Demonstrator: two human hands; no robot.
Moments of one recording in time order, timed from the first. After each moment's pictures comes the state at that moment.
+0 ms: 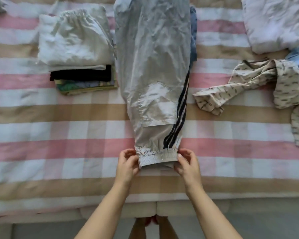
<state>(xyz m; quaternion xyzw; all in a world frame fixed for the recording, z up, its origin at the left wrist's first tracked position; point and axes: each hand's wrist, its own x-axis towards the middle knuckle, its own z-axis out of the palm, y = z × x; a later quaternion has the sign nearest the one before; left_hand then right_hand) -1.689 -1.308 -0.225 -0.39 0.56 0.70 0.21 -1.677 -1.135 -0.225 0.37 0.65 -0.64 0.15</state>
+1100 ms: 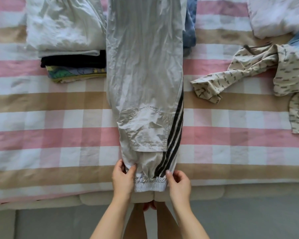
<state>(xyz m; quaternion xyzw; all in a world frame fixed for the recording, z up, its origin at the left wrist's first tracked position) -1.626 -1.301 -0.238 -0.39 0.70 0.58 0.14 -1.601 -1.155 -0.229 0.43 0.73 -0.51 0.18</state>
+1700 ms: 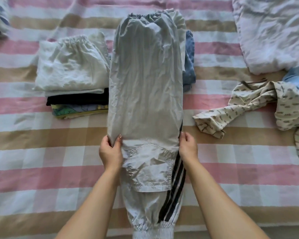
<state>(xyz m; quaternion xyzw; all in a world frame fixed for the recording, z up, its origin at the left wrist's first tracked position) -1.803 -1.335 -0.250 -0.36 0.76 0.54 -0.01 -1.816 -1.130 -0.247 0.34 0.77 -0.53 0.10</state>
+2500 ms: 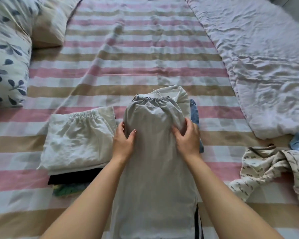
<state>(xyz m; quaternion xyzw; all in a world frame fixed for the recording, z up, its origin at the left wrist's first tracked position) -2.049 -1.338 -0.199 -0.16 0.82 0.54 0.01 -2.046 -1.149 -0.178 0.17 0.89 -0.43 -0.05</state>
